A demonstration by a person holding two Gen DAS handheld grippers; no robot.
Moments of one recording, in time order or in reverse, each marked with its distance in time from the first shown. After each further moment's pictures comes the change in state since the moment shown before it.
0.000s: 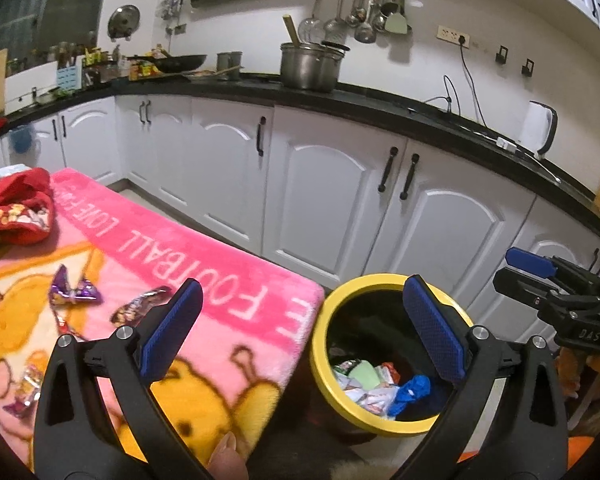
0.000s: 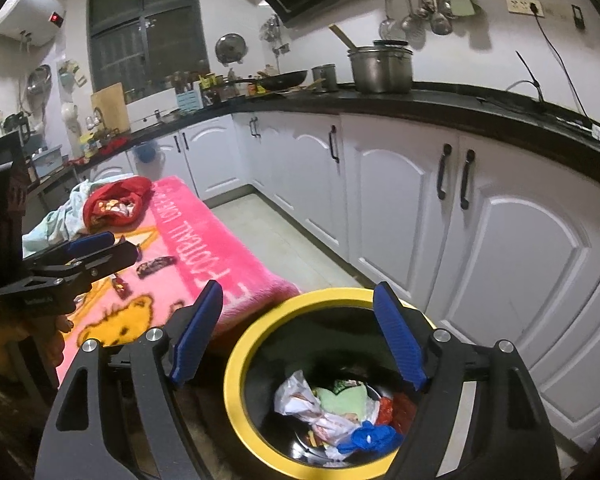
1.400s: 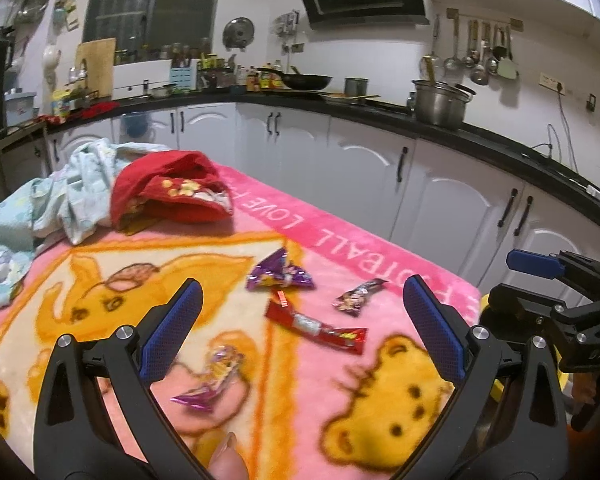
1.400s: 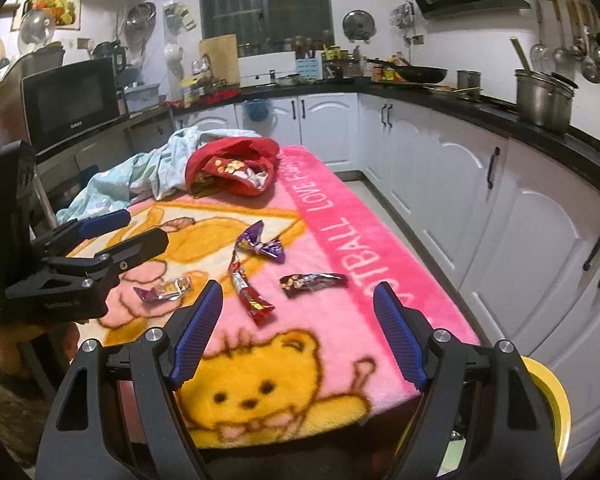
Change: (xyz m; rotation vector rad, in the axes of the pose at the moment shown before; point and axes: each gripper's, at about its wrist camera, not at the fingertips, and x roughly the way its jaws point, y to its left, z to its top) left arm -0.092 0.165 -0.034 -0.144 -0.086 0.338; right arm 0.093 0.200 0.031 -0.268 0.081 0.297
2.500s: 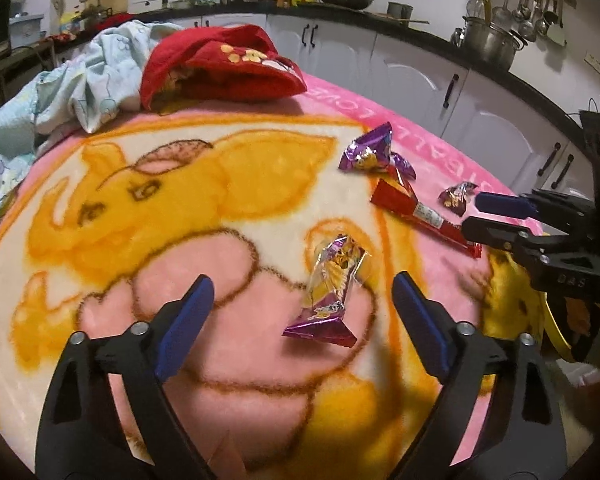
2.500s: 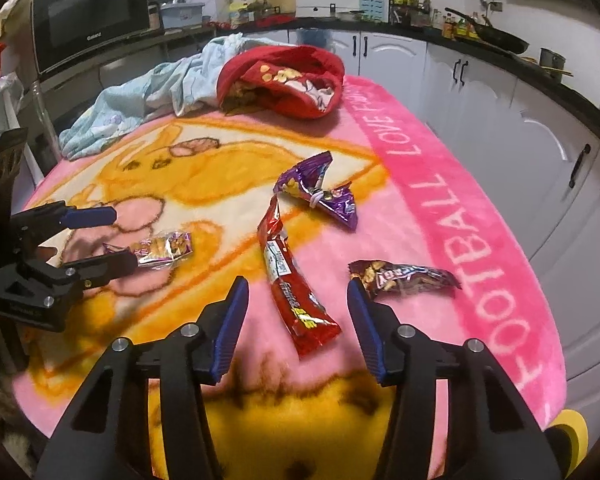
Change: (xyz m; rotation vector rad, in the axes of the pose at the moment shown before) left arm 0.052 0.085 -0.064 -0.080 0.305 0.015; right arm 0.145 0.040 -0.005 -0.150 0.250 0.130
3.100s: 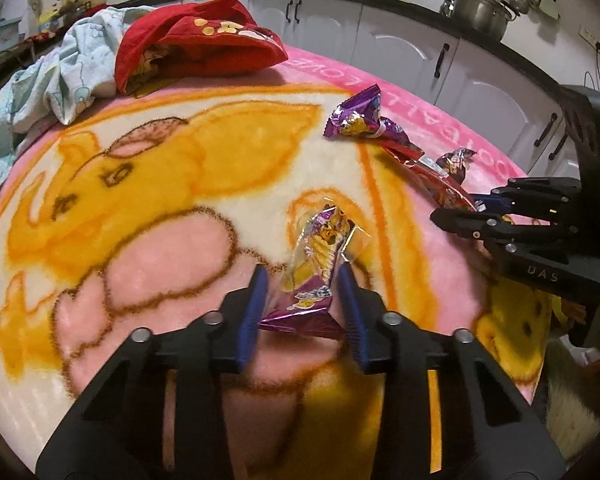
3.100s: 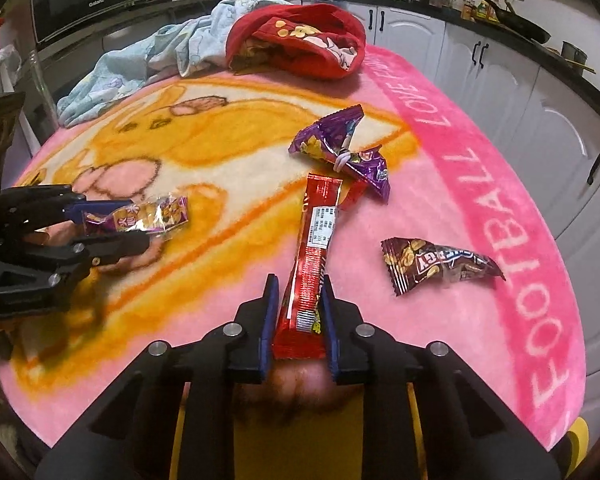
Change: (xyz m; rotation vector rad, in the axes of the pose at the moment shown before) left arm 0.017 -0.009 -0.005 0.056 0.084 -0.014; right arm 0.027 0.010 -0.009 -0.041 0.091 0.013
